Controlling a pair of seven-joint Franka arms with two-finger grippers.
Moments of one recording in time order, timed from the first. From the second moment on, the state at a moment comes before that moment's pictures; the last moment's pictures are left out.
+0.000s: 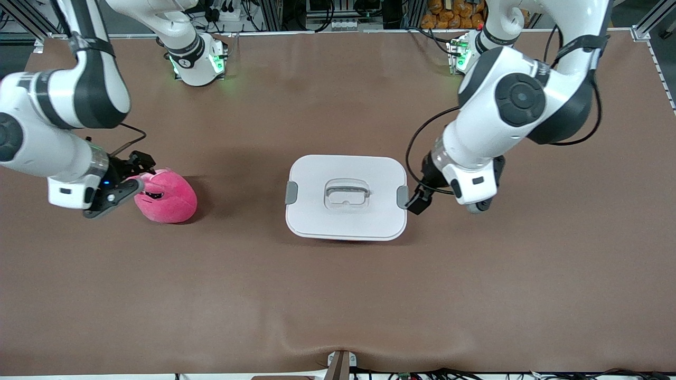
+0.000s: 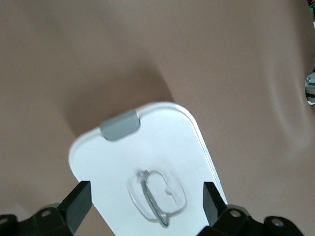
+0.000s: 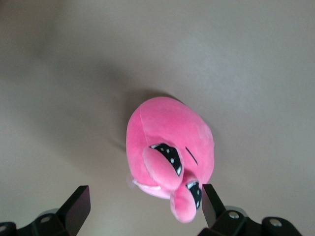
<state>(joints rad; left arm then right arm) -0.40 0.40 -0.14 -1.39 -0.12 1.88 -1.61 0.12 0.15 -0.05 -1.88 -0.04 1.88 -0.62</state>
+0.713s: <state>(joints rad) -0.54 0.53 -0.14 -1.39 -0.12 2.06 -1.96 0.14 0.08 -0.07 -2.18 -0.10 2.24 -1.00</state>
